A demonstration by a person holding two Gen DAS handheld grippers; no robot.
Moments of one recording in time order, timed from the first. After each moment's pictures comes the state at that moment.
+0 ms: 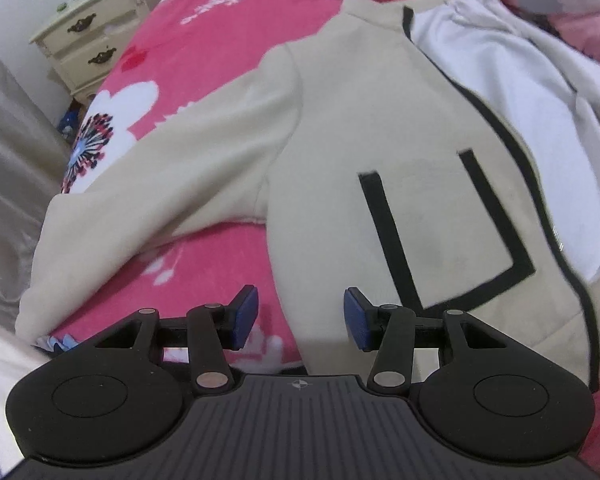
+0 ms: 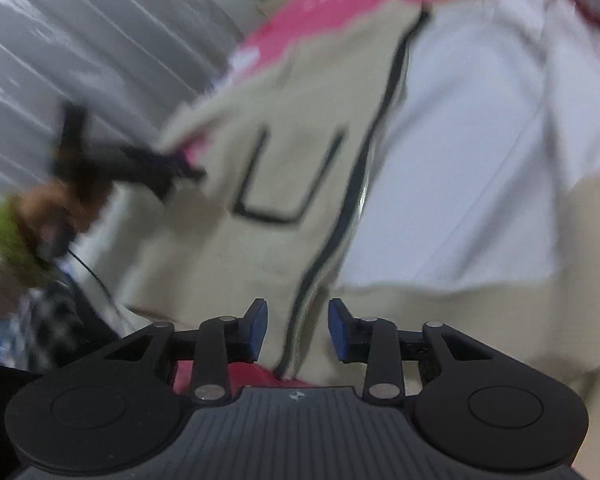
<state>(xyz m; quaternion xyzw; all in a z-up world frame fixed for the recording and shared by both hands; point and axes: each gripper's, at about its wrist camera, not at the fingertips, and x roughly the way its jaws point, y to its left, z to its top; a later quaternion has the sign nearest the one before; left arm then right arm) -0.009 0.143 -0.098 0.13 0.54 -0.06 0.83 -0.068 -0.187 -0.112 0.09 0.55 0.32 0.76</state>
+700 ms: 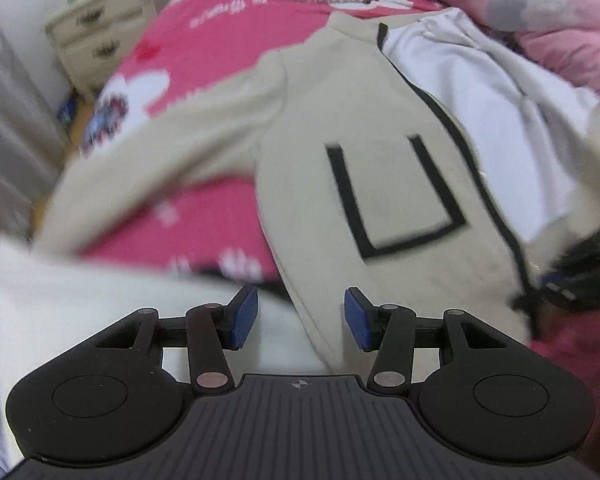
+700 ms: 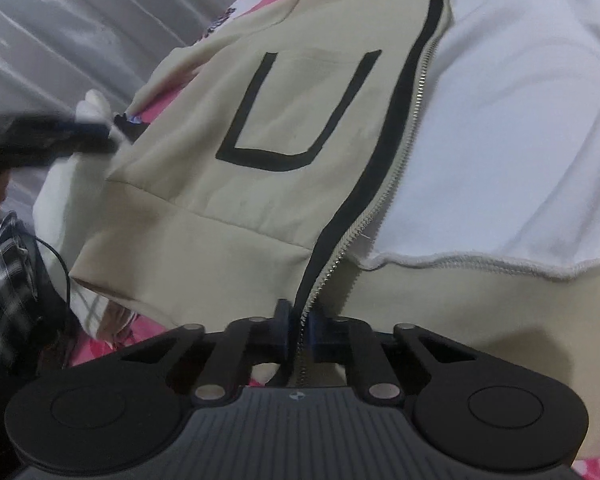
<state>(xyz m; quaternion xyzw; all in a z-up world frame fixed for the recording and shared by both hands) -0.095 0.164 -0.049 0.05 0.54 -0.08 0.84 -0.063 -0.115 -0.162 0.07 0.57 0.35 0.74</state>
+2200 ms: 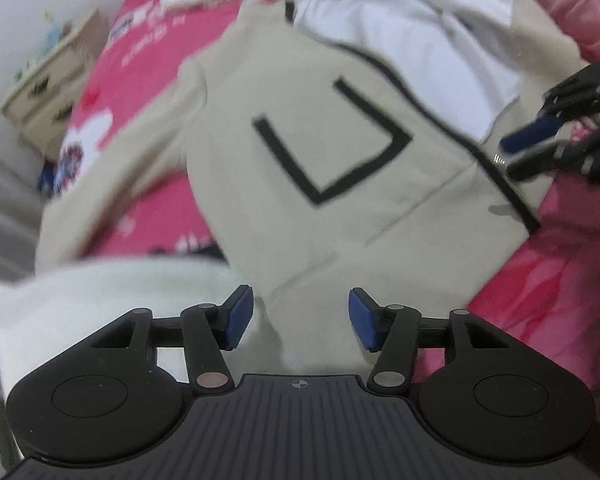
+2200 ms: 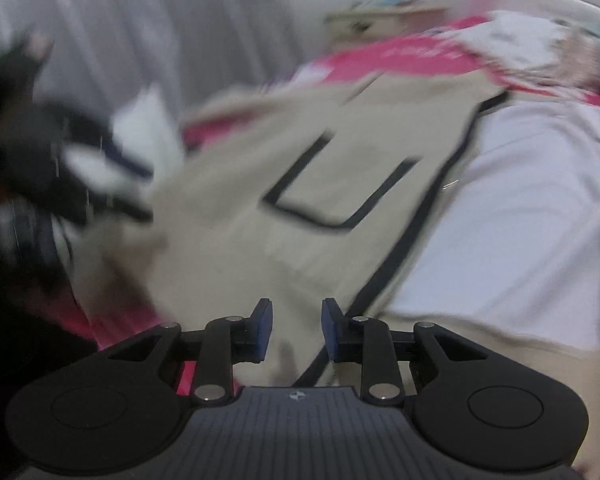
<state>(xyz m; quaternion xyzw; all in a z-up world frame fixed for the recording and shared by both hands) -0.125 0.115 -0.070 0.21 0.49 -0.14 0.83 -0.112 -0.158 -0.116 0.00 0.40 0.37 0.84</state>
